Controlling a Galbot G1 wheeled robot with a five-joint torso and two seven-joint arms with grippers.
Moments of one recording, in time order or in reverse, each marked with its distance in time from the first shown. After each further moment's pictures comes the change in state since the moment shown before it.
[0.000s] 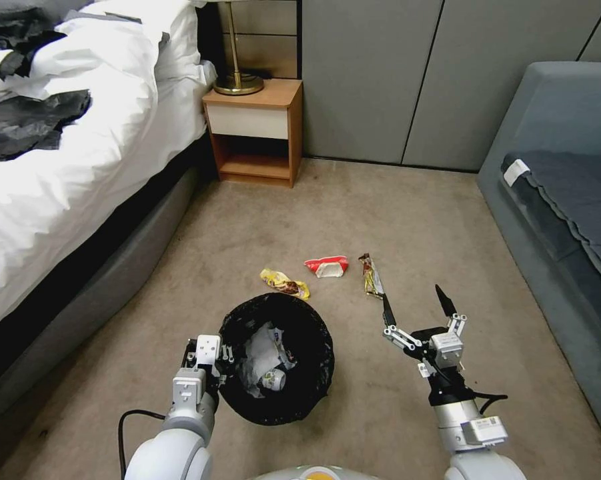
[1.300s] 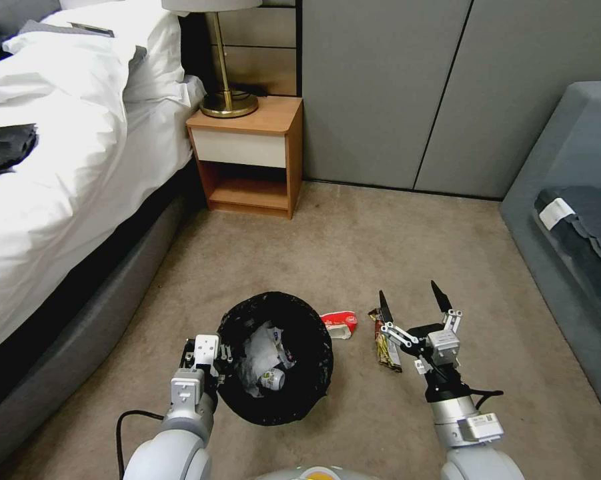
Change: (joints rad) left arm 0.007 -0.004 0.000 -0.006 0.005 0.001 -0.004; right arm 0.032 0.000 -0.008 -0.017 -0.002 0.031 -0.019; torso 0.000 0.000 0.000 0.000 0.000
